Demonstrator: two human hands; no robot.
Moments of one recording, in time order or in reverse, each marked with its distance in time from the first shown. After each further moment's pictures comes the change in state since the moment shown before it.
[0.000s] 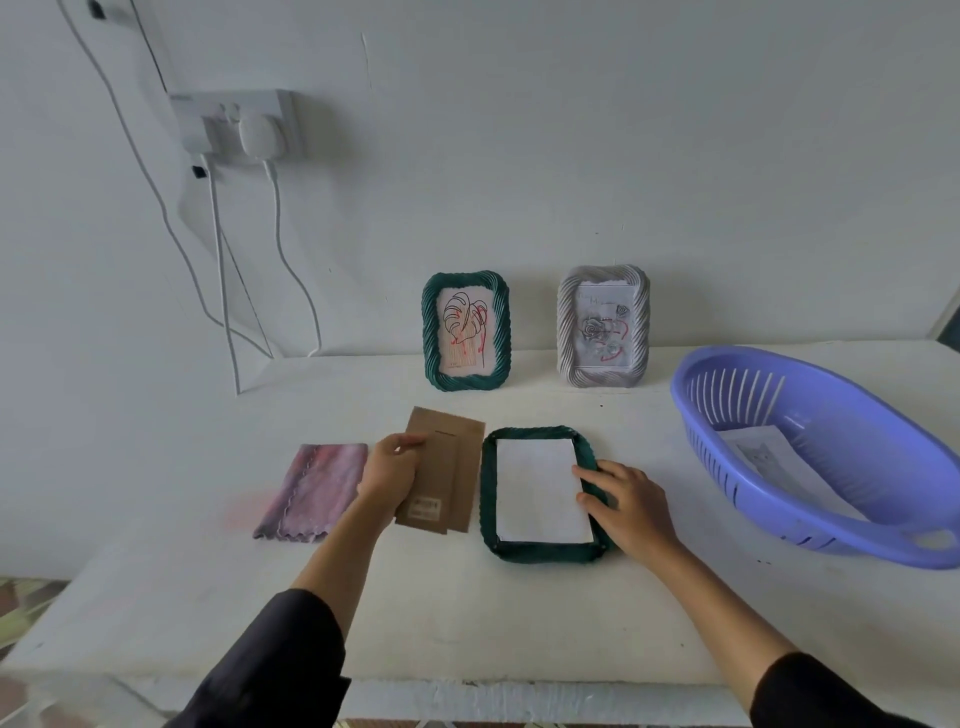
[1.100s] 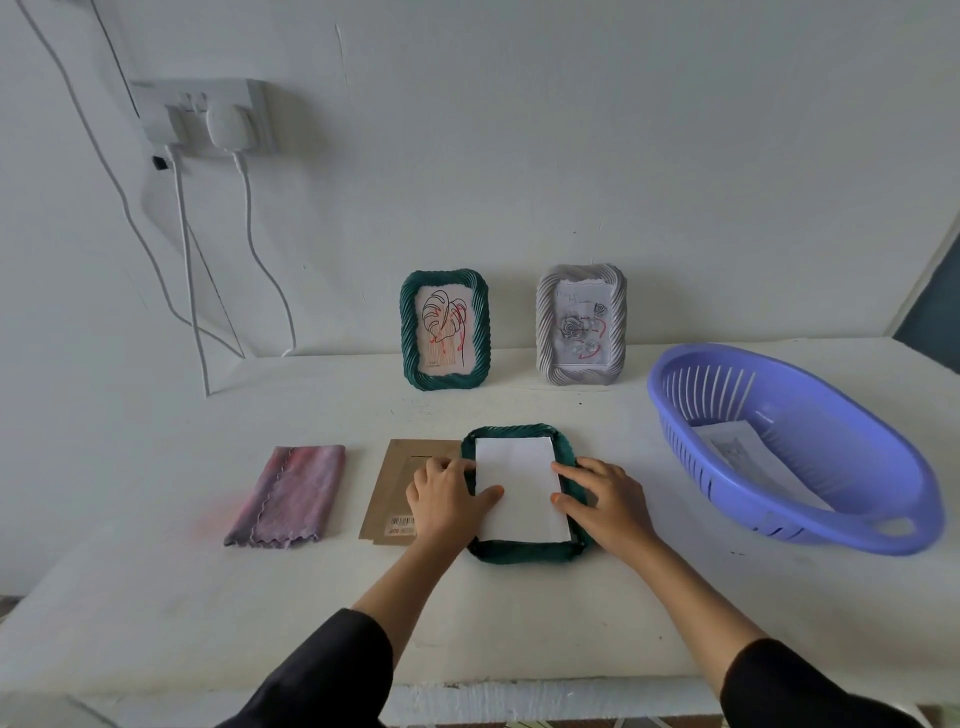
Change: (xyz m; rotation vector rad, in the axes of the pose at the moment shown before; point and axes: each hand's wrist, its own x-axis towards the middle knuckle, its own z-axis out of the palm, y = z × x) left_hand -0.026 -0.010 0.077 0.701 -0.048 0.264; right_hand -0.004 -0.005 -0.005 0.015 -0.011 0.009
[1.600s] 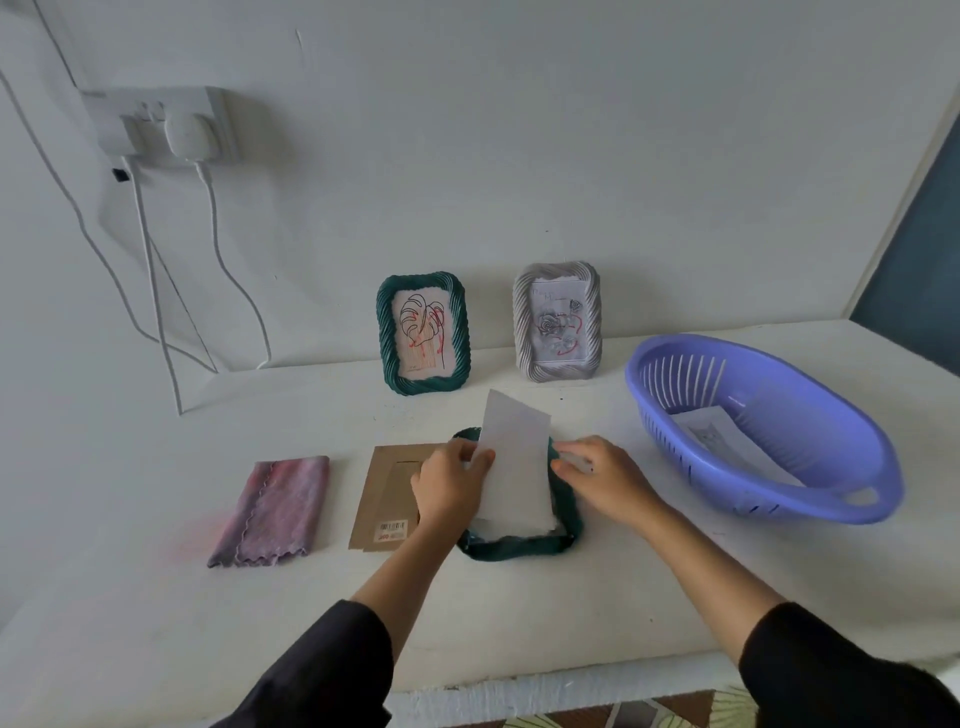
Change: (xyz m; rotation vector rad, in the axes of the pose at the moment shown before) left_hand 0.001 0.025 -0.014 -0.334 0.053 0.023; right_hand 0.002 -0.019 -0.034 0.064 -0.052 0.063
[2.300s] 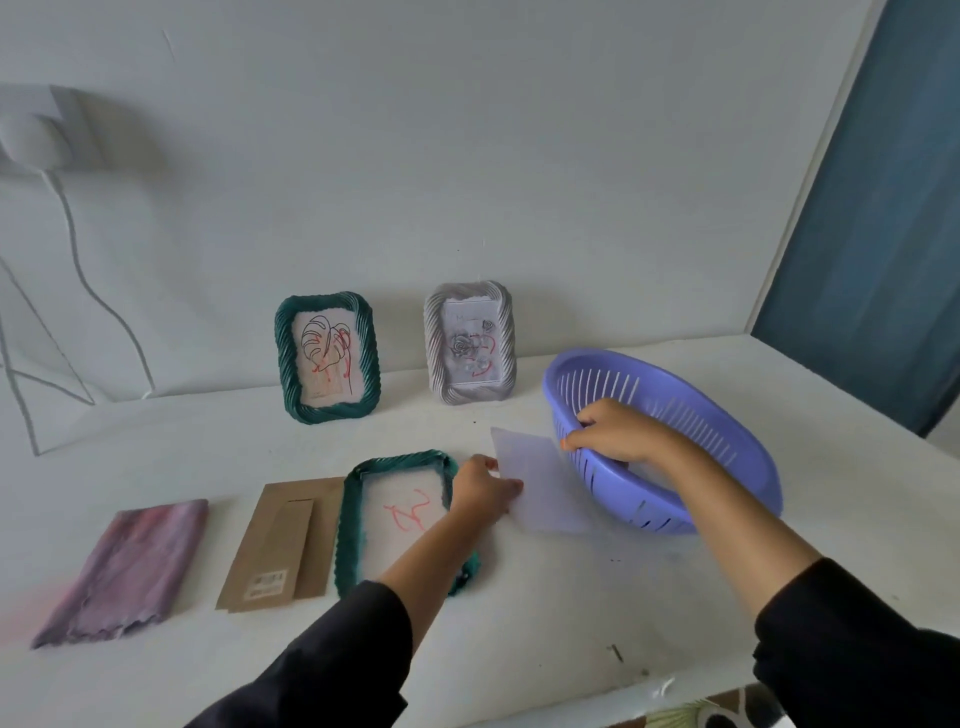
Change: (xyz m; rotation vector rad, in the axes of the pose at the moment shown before) left_hand 0.004 0.088 0.103 -0.276 -0.336 -0.148; right_hand 0.020 0.030 -0.134 -0.123 -0.140 0.248
